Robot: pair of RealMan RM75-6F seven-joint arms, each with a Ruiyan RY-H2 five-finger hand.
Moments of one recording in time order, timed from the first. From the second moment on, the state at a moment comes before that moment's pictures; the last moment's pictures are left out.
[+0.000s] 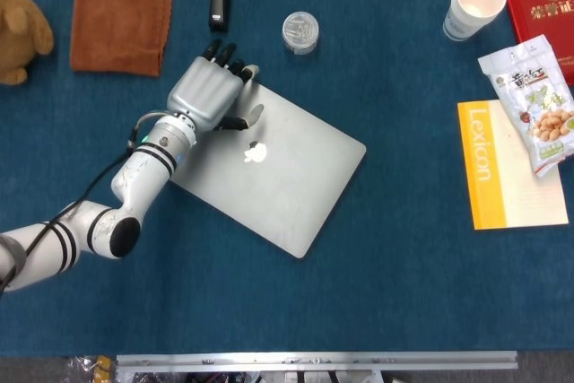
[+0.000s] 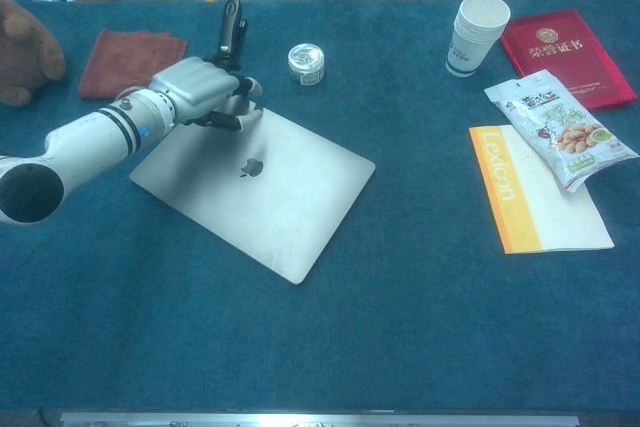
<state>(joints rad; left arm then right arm) -0.88 -1.68 -0.13 -1.16 1.04 0.72 0.53 -0.04 -0.89 0.09 -1.65 -1.43 1.56 0.17</state>
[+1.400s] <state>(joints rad) -0.83 -1.54 -0.03 -1.28 0.98 0.77 0.57 -0.04 -0.90 0.10 -1.69 -1.46 1.57 0.14</state>
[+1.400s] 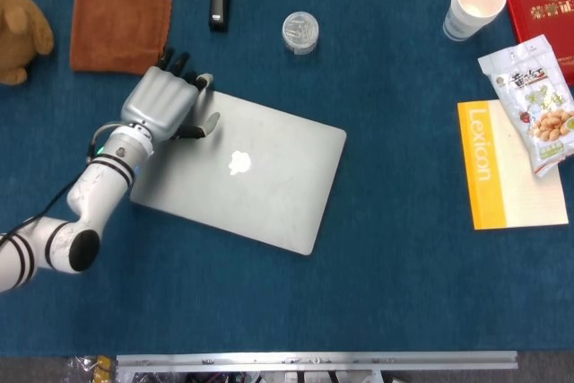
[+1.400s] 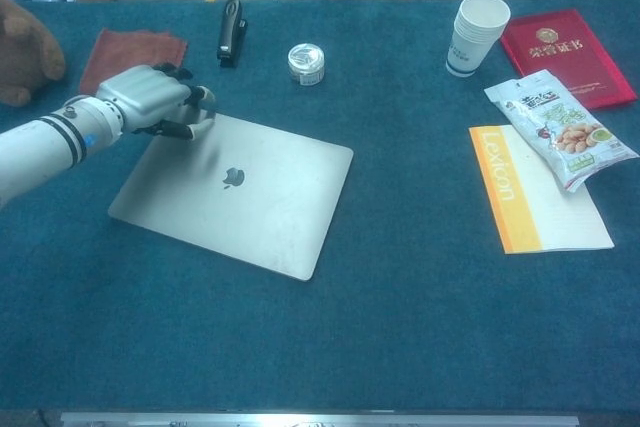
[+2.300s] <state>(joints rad) -0.75 -1.44 0.03 -1.41 0.98 0.84 0.56 -0.03 -0.90 0.10 -1.70 -1.47 1.58 0.15</state>
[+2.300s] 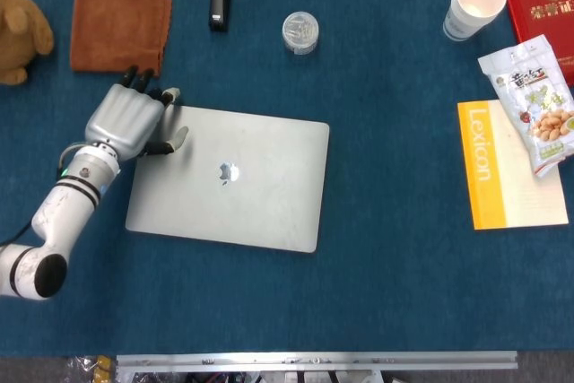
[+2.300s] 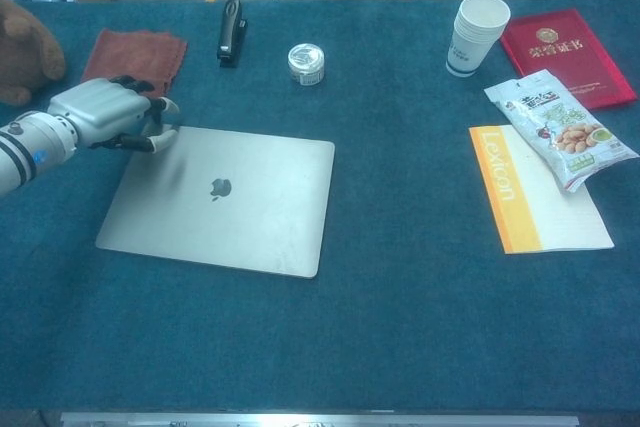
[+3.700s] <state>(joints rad) -0.57 -1.32 0.06 -1.42 1.35 1.16 0.28 -0.01 -0.92 0.09 -1.68 -1.49 1.56 0.18</state>
